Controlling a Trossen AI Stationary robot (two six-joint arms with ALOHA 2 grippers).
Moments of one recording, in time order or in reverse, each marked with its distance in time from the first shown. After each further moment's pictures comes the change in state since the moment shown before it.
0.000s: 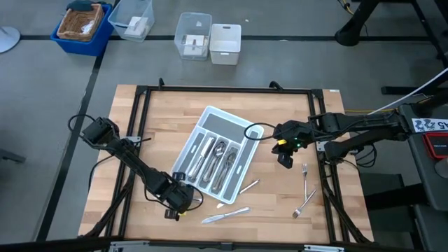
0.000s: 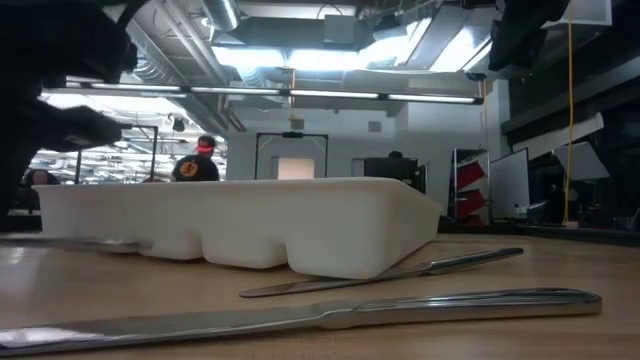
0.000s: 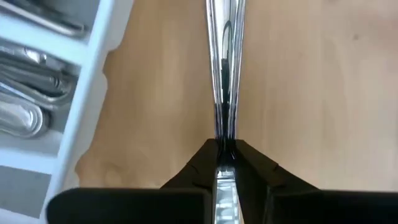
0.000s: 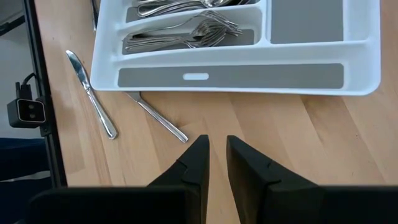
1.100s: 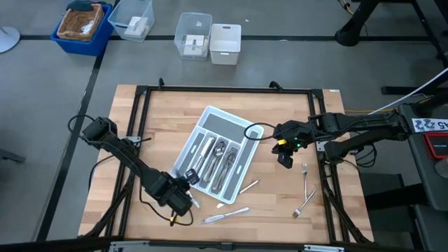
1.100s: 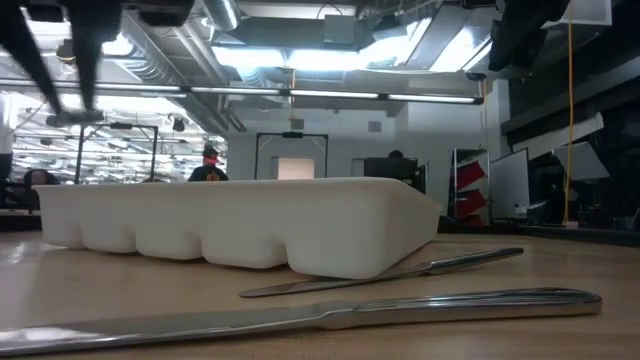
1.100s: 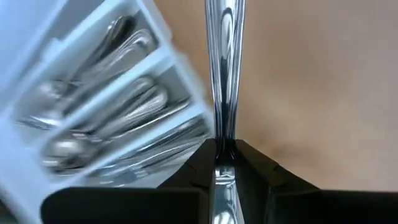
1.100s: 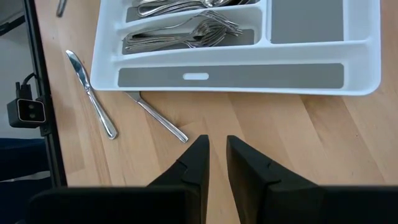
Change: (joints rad) left arm 0.005 -0.004 0.297 -0.424 -0.244 0.917; right arm 0.000 0.000 0.000 0.000 0.000 0.000
